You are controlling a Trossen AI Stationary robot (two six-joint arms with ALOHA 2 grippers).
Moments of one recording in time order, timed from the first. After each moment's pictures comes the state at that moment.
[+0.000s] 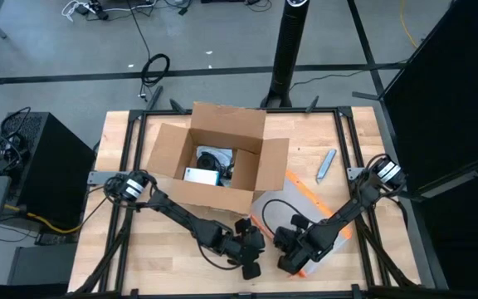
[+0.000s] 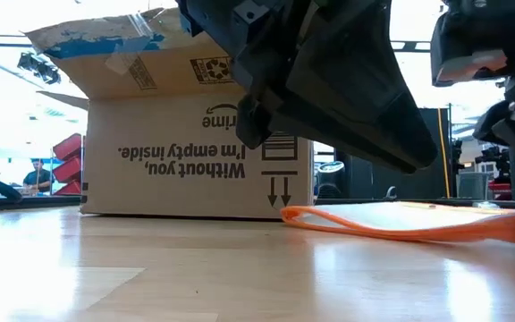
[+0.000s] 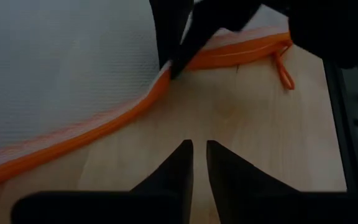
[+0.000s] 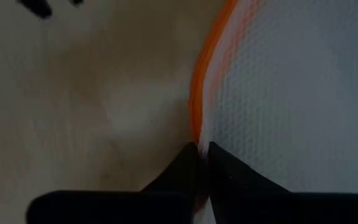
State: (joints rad) left arm -0.50 2.15 1.53 -0.15 -0.34 -0.58; right arm 0.71 1.87 1.13 -0.58 0.31 1.08
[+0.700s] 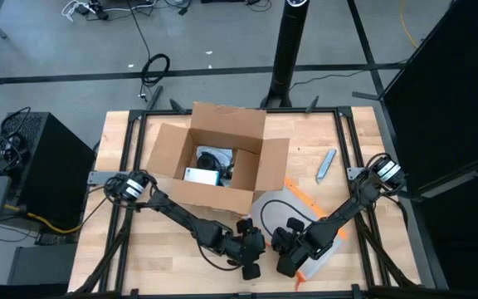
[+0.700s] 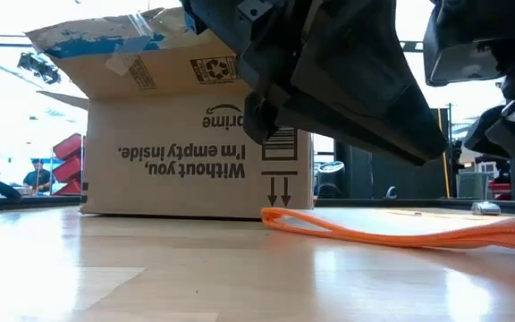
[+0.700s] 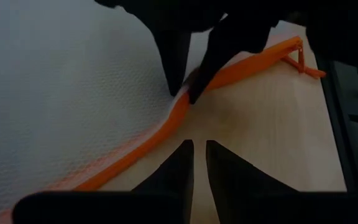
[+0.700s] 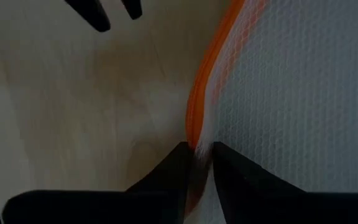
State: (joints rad) left arm -0.50 2.15 1.53 -0.12 -0.33 -0.53; right arm 0.70 1.86 1.12 -0.43 0.24 1.00
